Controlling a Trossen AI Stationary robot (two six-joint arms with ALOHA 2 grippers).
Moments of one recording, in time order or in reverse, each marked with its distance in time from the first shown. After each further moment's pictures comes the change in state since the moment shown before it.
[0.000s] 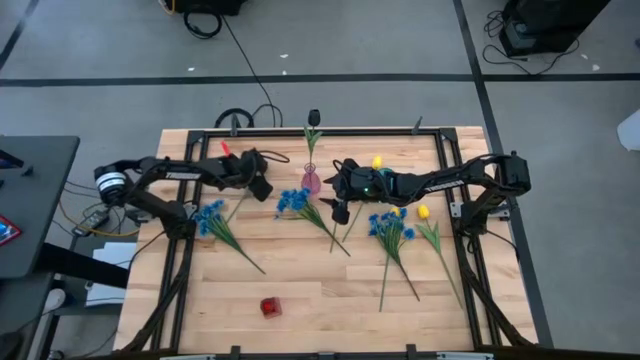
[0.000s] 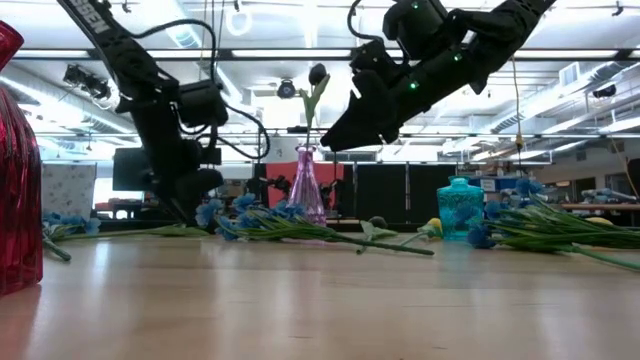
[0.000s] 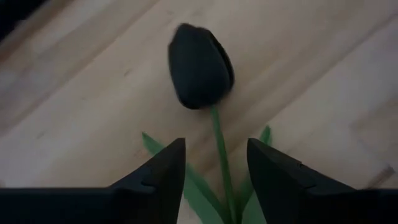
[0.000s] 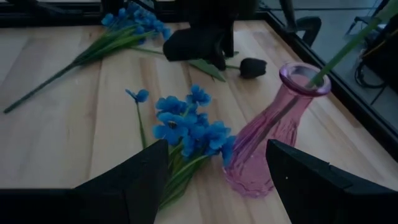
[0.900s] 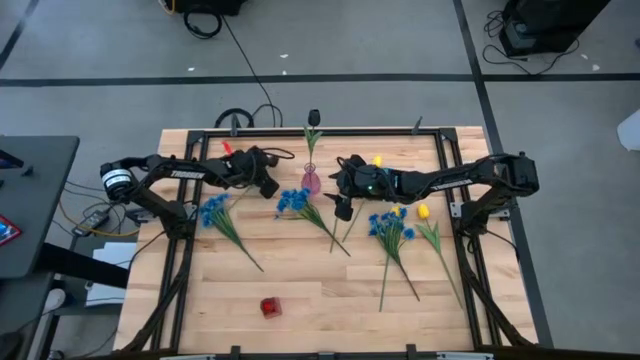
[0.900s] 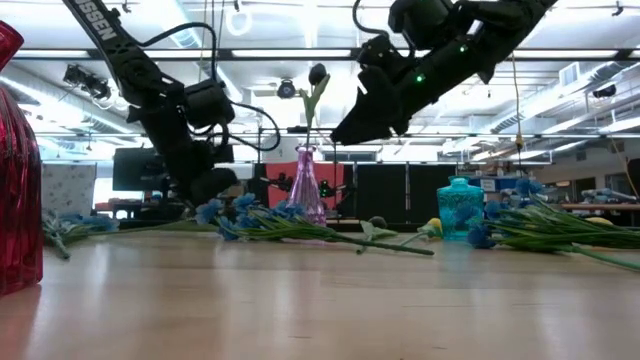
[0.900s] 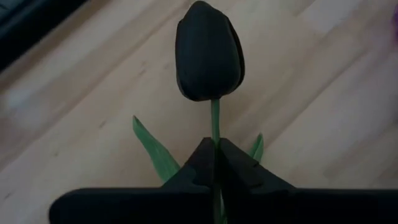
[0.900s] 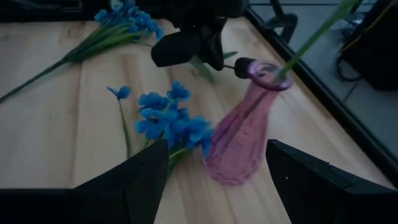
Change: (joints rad) left arm 0.005 0.048 -0.001 0.187 0.031 0.078; right arm 0.003 -0.067 0.000 -0.093 0.073 0.003
